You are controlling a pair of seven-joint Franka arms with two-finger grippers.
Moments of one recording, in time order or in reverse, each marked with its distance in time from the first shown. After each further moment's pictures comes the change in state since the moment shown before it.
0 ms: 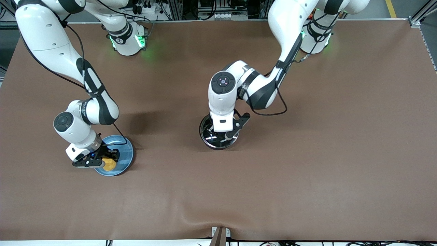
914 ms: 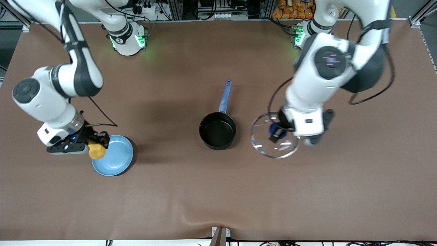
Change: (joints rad) left arm 0.309 -0.338 0.013 -0.092 -0.033 -0.216 0.288; right arm 0.121 -0.404 0.013 0.018 0.003 -0.448 0.157
